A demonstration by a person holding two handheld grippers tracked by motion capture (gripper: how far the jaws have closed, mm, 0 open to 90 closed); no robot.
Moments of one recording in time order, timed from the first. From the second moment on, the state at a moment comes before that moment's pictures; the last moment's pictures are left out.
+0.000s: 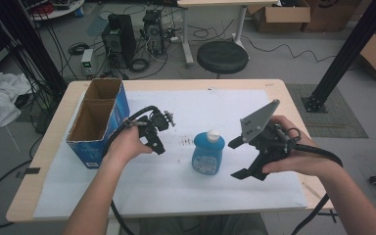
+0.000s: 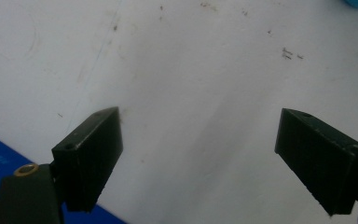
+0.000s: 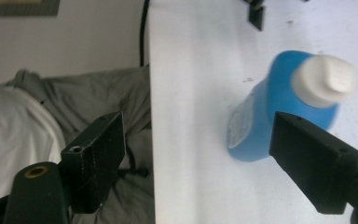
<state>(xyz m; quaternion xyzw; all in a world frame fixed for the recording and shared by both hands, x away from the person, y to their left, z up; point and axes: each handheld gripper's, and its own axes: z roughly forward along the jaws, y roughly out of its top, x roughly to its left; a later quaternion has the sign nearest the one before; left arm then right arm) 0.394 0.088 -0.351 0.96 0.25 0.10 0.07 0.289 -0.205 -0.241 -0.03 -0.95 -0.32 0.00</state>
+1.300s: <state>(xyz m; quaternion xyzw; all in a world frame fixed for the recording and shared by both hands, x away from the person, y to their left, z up) 0.389 0.089 -0.347 0.96 0.25 0.10 0.07 0.331 -0.252 -0.306 -0.14 -0.90 -0.42 -0.04</state>
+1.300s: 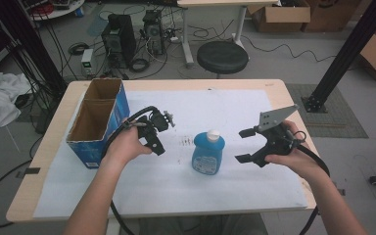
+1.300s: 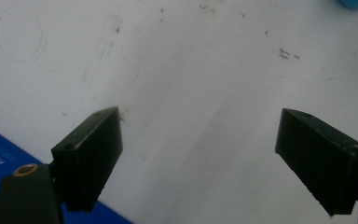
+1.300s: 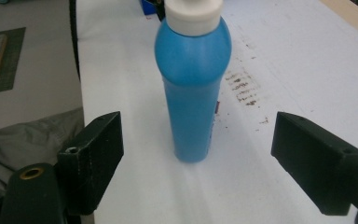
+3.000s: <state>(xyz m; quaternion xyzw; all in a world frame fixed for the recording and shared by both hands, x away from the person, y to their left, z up) 0.386 0.092 -0.346 0.96 0.25 0.11 0.08 0.350 -0.194 -0.365 -0.15 -0.89 -0.42 -0.04</state>
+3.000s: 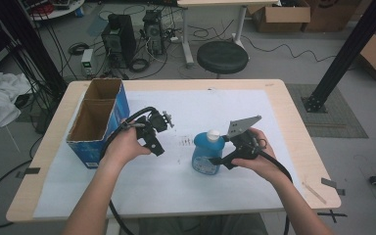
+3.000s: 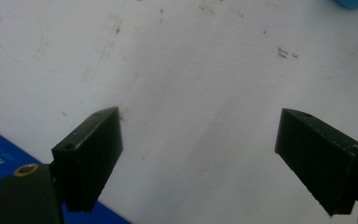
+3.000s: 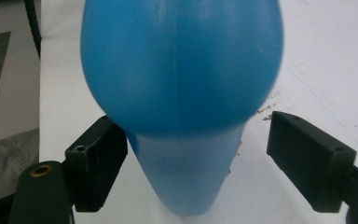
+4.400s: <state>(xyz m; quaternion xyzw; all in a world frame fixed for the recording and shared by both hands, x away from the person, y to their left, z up) 0.383 0.093 -0.344 0.96 0.25 0.11 0.09 0.350 -0.184 -0.373 -0.13 -0.88 -0.45 -0.05</state>
